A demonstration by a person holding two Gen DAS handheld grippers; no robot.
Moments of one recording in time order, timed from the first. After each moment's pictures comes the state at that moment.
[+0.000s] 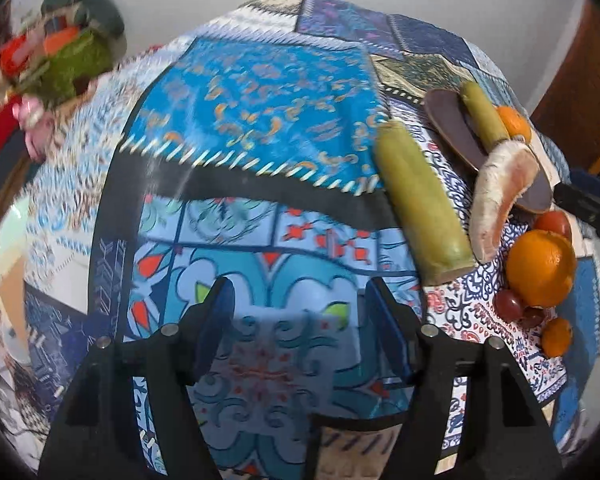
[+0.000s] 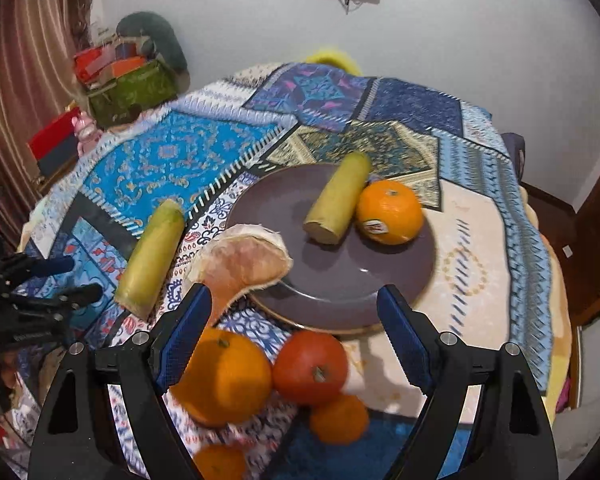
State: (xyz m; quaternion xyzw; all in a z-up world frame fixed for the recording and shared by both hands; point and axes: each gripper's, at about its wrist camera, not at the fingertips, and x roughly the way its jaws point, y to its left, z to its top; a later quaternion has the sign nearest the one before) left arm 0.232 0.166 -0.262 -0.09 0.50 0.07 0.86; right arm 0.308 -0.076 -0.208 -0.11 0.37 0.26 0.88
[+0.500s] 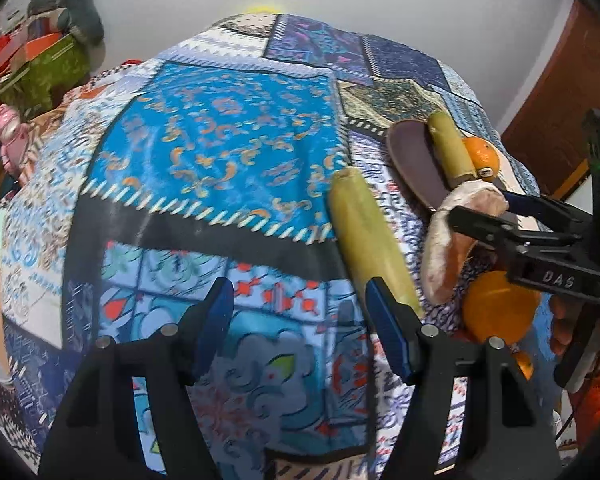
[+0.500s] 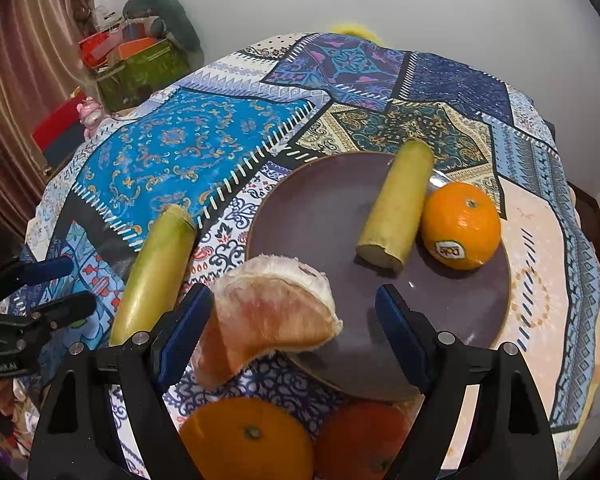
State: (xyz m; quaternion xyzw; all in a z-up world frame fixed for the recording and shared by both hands) left arm 0.260 0.150 -0.242 -0.11 0.47 0.02 0.88; right arm 0.338 -0.039 -0.228 -0.11 0.41 0.30 0.86
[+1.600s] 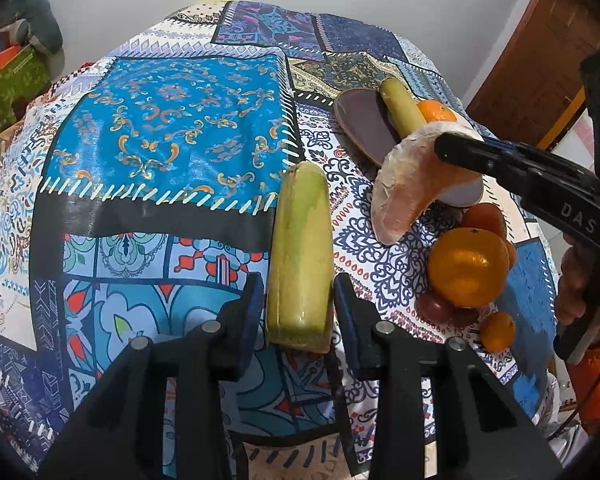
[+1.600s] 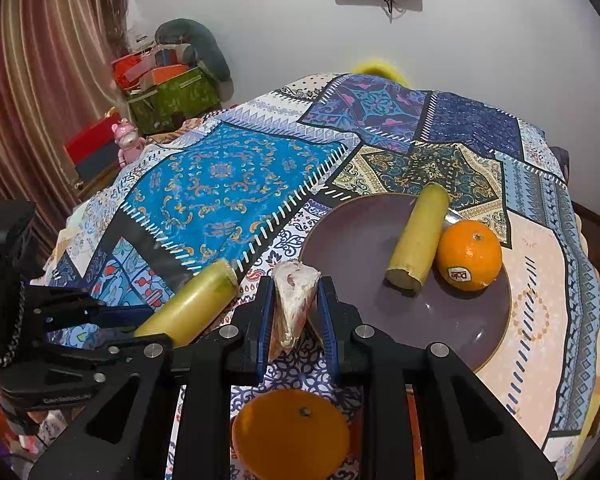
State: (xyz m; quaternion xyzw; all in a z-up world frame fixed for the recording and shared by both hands) left arm 0.252 0.129 -0.249 -0.09 0.49 -0.05 0.86; right arm 0.313 -0.041 -0.202 -0.09 0.35 0.34 0.87
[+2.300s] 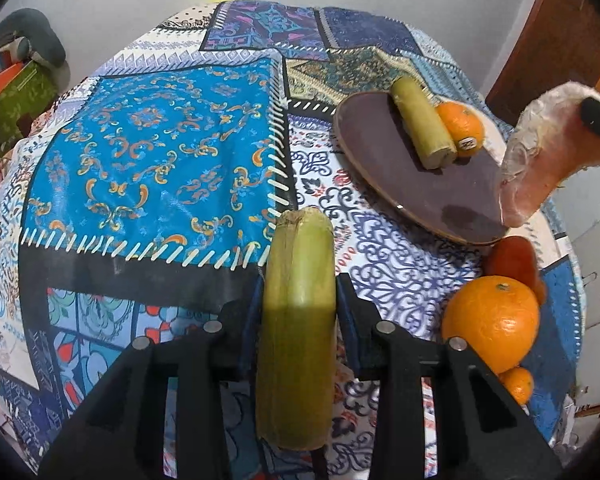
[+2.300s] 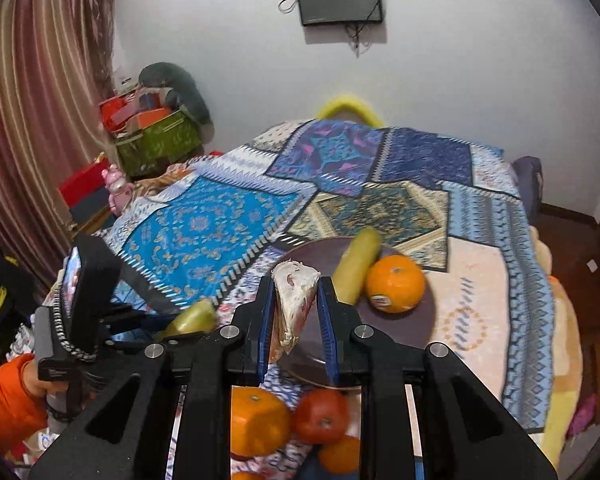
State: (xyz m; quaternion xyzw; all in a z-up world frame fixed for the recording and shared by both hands) left arm 0.298 0.105 -0.253 -0.06 0.50 -0.02 0.87; right arm 0.306 -0.098 -0.153 -0.05 0.30 0.31 0.90
